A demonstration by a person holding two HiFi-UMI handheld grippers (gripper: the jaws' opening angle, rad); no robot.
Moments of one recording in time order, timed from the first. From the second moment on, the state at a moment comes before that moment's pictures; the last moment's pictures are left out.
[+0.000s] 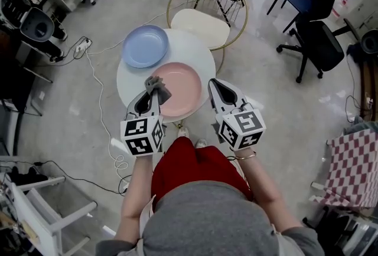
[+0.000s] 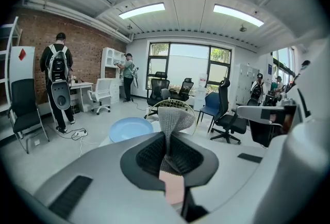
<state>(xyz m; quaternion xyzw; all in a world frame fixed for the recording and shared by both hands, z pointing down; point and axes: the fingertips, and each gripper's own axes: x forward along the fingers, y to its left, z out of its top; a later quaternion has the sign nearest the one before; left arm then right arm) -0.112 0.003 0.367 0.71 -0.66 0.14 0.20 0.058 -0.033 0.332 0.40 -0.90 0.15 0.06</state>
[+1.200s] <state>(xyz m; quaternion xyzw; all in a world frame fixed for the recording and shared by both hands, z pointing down) -0.099 0.020 0.298 0.73 -0.67 0.07 0.12 0.069 -0.018 0.277 0.41 -0.91 0.07 0.01</state>
